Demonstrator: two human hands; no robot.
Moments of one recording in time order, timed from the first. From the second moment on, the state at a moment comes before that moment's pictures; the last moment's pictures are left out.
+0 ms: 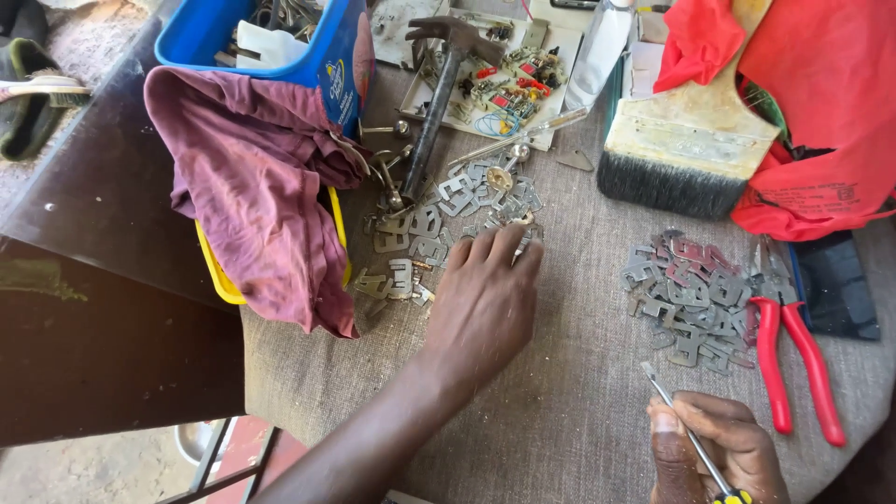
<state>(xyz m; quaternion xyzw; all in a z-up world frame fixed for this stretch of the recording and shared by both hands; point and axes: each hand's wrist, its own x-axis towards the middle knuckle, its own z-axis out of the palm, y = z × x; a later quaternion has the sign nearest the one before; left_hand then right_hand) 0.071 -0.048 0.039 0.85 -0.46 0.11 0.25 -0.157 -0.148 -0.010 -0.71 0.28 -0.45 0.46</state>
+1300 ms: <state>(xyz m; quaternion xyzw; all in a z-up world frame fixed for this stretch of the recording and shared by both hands) 0.022 0.005 0.032 0.84 -0.39 -0.05 0.37 -0.146 -0.151 0.001 -0.72 0.25 -0.44 0.48</state>
